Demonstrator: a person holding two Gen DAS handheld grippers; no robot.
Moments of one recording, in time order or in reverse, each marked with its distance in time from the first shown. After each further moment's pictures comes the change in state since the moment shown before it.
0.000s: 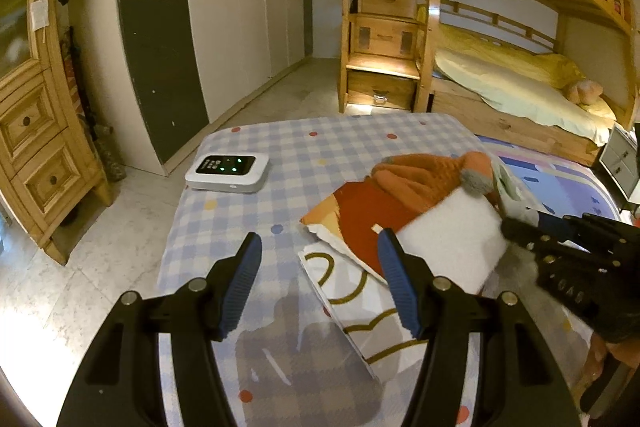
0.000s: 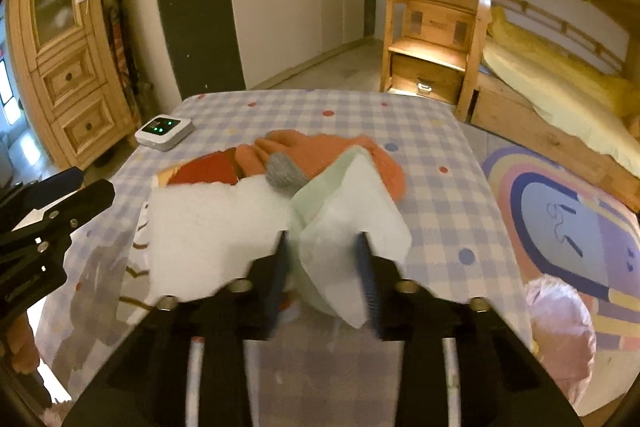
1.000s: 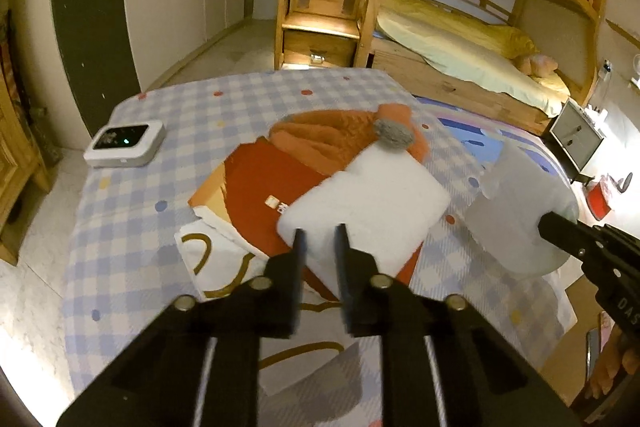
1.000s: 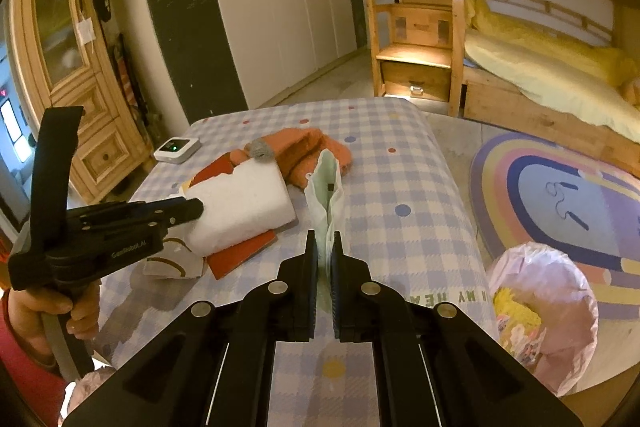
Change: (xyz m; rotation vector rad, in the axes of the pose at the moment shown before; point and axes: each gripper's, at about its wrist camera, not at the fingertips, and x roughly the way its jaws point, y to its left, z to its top) left arm 0.033 -0.047 -0.002 0.031 0.137 -0.216; right arm -0.058 -0.045 -0.029 0.093 -0.058 0.059
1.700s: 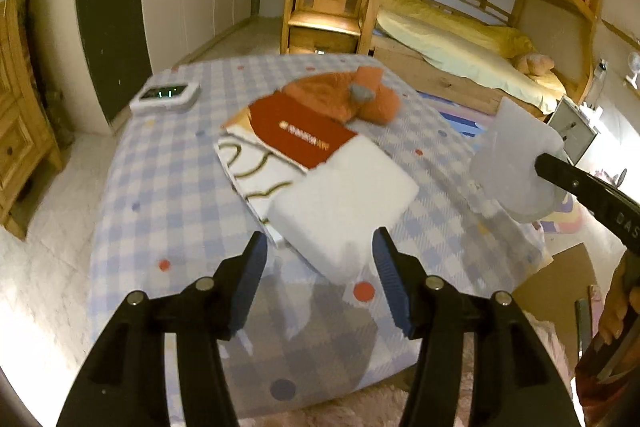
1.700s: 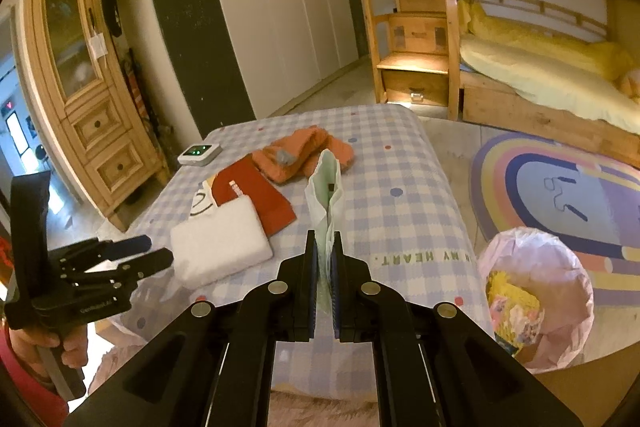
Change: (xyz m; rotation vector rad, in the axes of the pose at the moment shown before) left arm -0.064 -0.006 -0.064 -0.032 0.023 0.004; right arm -0.052 0.001 -0.021 0.021 -0.033 0.027
